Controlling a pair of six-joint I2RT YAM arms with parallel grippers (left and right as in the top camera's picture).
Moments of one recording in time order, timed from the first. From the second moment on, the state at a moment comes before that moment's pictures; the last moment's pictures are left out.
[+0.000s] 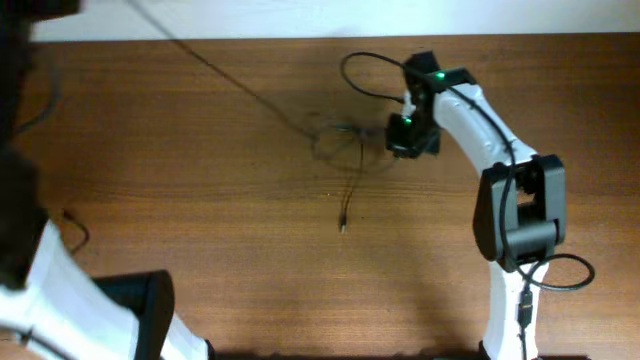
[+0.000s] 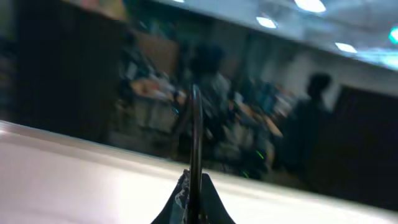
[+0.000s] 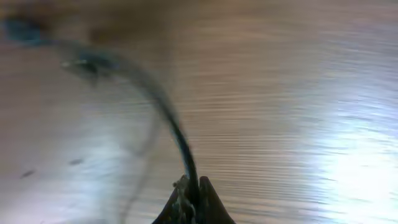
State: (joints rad) left arm 0.09 1.83 3.13 -1.13 0.06 -0.27; right arm 0.20 2.25 1.83 -1.09 -0.21 0.41
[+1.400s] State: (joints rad) left arm 0.46 1.90 2.12 -0.93 -0.32 -0.20; right arm -0.79 1.29 2.04 -1.36 -0.28 0.25
